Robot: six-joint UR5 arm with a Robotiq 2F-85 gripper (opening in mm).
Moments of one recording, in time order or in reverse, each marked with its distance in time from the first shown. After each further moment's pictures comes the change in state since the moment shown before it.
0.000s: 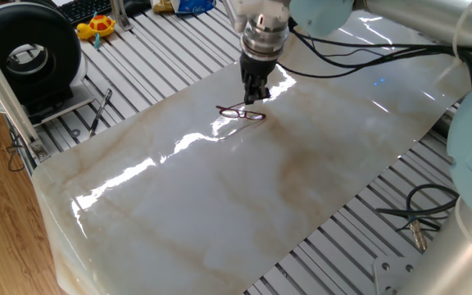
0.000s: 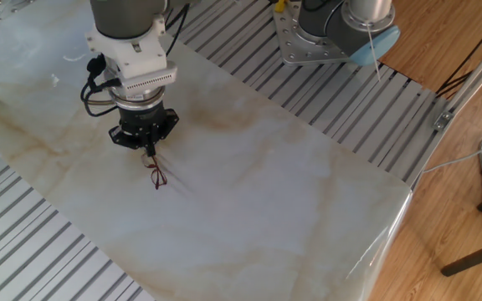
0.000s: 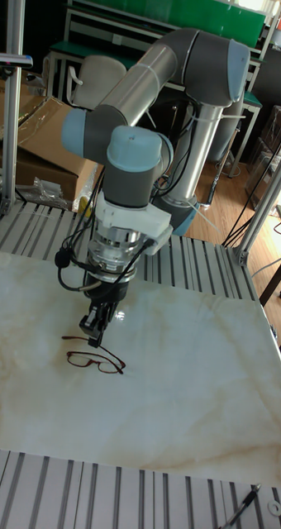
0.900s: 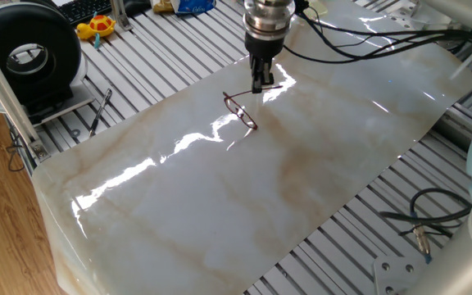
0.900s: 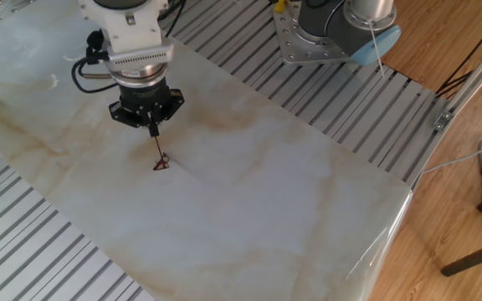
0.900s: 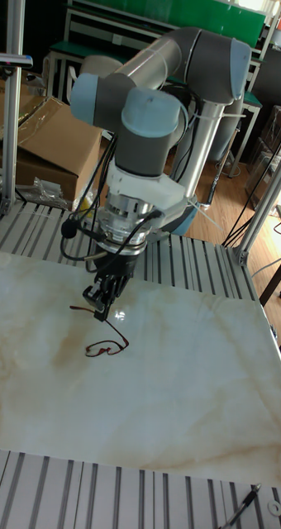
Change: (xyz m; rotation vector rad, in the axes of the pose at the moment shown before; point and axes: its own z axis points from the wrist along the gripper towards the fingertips) arm 0.003 0.016 -0.055 -0.036 0.052 0.145
